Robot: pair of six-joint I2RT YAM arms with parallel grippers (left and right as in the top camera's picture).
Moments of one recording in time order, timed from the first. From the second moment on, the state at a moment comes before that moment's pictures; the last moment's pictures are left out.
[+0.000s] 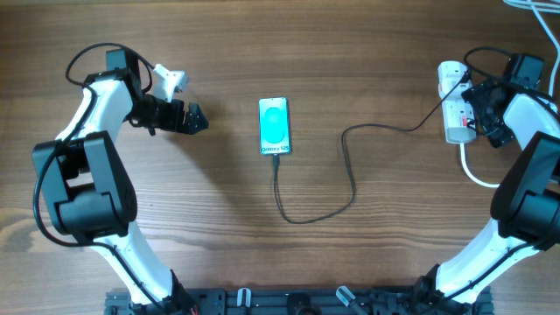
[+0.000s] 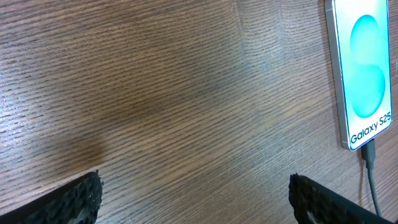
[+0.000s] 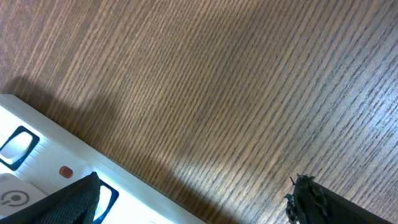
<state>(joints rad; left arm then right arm) 0.17 2.05 1.43 -0.85 0.48 0.42 -0.39 2.01 1.32 -0.46 0.14 0.67</state>
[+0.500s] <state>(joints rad) 0.17 2.05 1.43 -0.85 0.48 0.42 -0.39 2.01 1.32 -0.47 0.13 0.64</state>
